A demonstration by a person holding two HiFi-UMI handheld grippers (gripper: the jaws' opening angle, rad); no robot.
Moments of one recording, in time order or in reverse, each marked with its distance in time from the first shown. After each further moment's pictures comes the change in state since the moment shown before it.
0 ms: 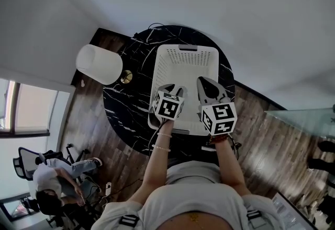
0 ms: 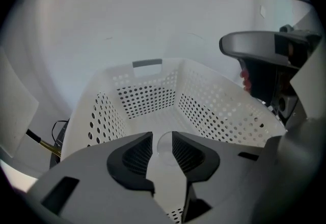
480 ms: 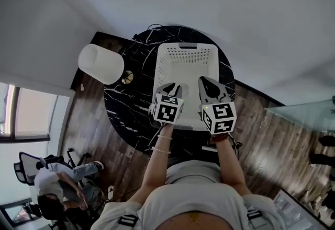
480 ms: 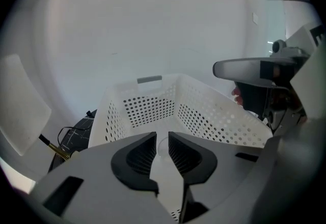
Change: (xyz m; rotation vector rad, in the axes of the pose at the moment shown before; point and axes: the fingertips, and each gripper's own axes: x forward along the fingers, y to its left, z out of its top) left arm -0.034 -0.001 0.011 0.010 -0.121 0.022; right arm -0.013 0.008 -0.004 -0.036 0.001 -0.060
